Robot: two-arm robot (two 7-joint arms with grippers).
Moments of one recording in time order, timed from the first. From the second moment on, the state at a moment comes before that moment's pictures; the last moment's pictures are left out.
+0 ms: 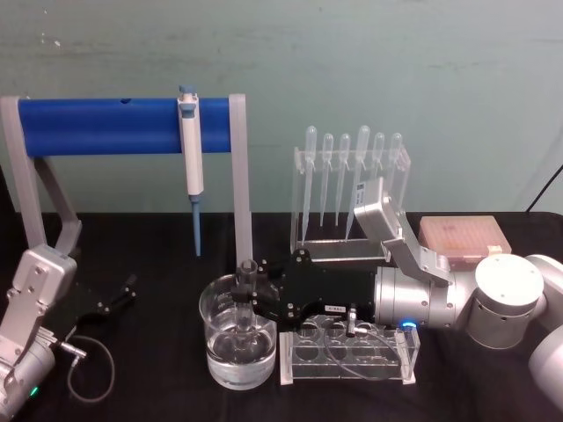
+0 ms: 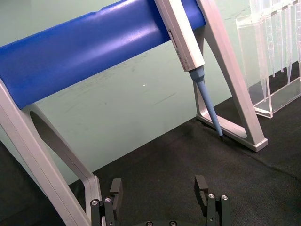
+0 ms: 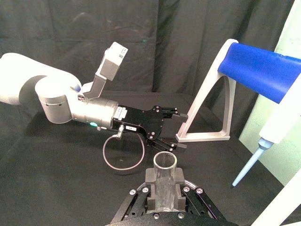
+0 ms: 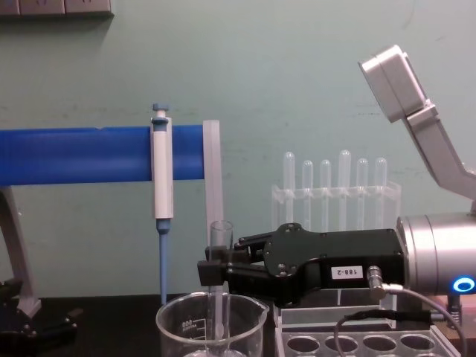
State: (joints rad) left arm -0.20 0.60 0.45 -1.41 -0.25 -0.12 0.03; right arm 0.65 0.41 -0.73 -1.21 0.49 -0.12 0.90
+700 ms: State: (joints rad) left arm -0.20 0.60 0.45 -1.41 -0.25 -0.12 0.03; right arm 0.65 0.41 -0.73 -1.21 0.49 -0.12 0.90
